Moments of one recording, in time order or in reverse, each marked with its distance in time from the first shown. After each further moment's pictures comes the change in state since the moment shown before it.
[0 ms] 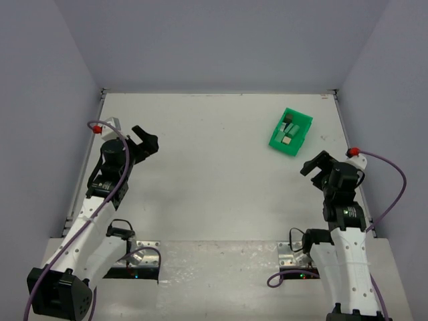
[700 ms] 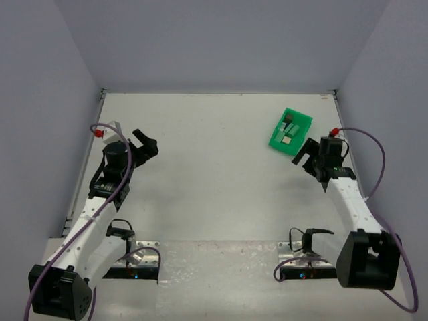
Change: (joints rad) left arm 0.000 0.007 -0.046 0.009 -0.034 -0.005; right arm 0.000 0.524 0.093 0.146 -0.065 -0.033
